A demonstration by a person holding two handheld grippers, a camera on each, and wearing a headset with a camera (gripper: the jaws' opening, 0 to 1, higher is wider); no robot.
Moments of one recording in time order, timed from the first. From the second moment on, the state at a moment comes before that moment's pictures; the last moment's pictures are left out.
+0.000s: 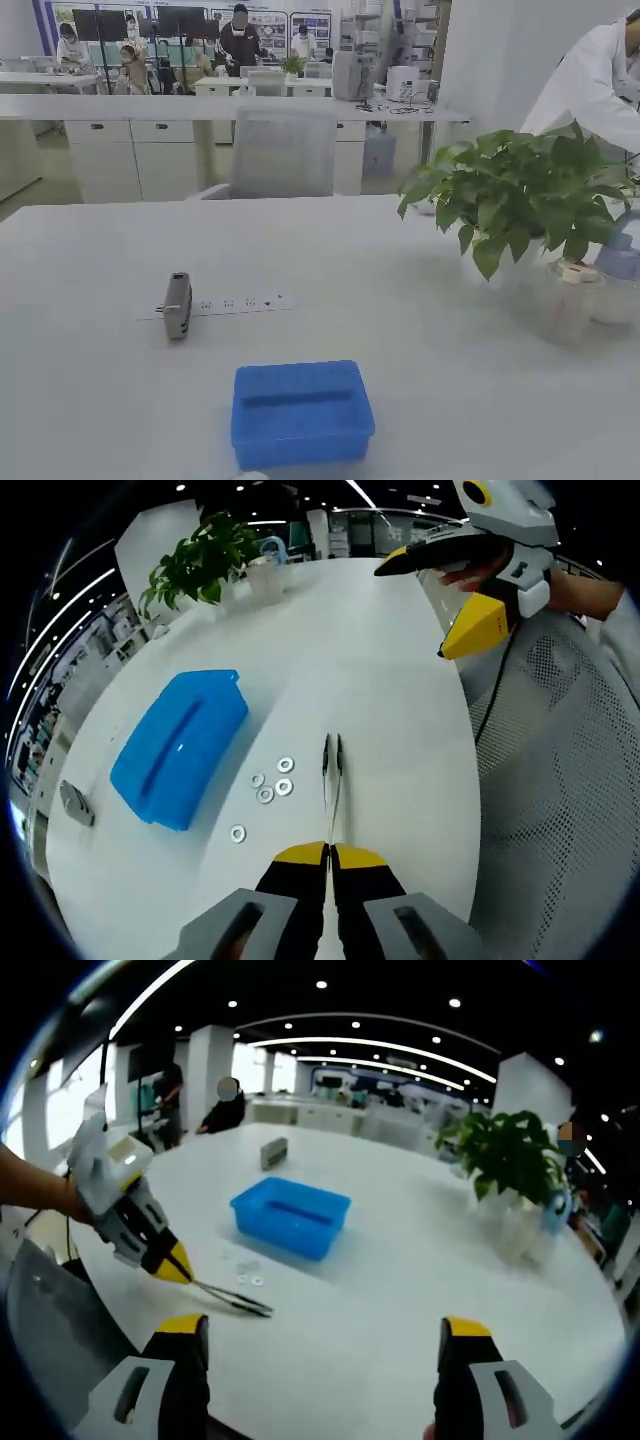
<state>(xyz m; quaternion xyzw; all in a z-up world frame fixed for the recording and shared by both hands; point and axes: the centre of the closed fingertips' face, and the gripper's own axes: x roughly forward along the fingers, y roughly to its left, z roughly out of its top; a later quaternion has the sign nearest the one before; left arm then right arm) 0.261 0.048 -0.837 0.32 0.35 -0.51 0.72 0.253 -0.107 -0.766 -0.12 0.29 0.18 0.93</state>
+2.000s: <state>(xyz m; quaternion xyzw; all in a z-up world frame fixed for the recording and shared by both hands) 0.247 0.074 -0.757 0.14 0.27 -0.42 0.86 0.260 0.052 -0.806 -0.16 0.32 0.52 0.78</state>
